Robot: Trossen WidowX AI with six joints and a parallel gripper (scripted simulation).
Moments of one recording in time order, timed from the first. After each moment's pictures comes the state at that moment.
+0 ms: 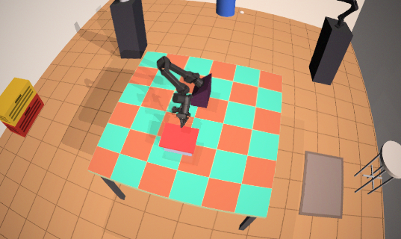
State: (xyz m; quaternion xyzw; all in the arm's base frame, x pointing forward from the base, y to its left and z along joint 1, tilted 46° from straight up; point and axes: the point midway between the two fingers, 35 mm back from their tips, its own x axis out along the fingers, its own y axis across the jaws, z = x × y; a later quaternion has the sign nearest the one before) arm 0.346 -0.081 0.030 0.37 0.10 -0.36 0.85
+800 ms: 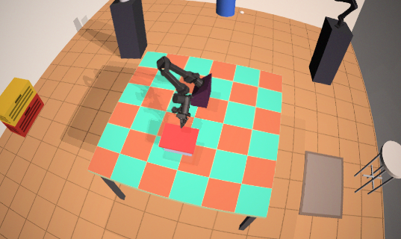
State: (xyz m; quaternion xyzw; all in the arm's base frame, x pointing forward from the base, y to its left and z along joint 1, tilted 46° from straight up) arm 0.347 -0.081 0.030 0.37 0.10 -0.36 0.85
